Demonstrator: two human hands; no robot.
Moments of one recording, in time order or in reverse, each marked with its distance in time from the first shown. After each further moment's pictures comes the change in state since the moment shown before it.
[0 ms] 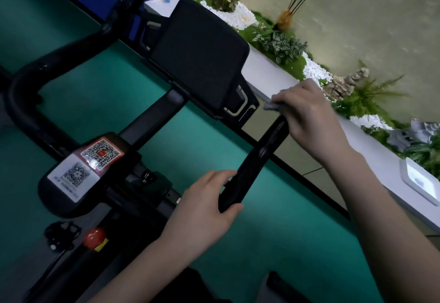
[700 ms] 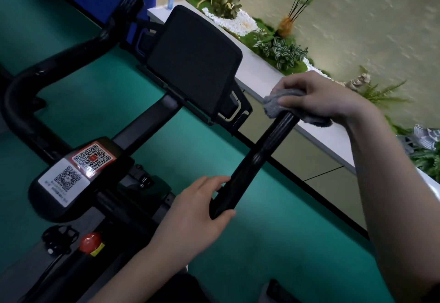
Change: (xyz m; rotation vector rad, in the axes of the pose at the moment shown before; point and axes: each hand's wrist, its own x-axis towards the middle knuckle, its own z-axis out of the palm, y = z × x) left_hand 0.001 0.002 -0.001 0.043 0.023 0.015; right_hand 0.048 0.040 -0.035 0.492 -0.547 0.417
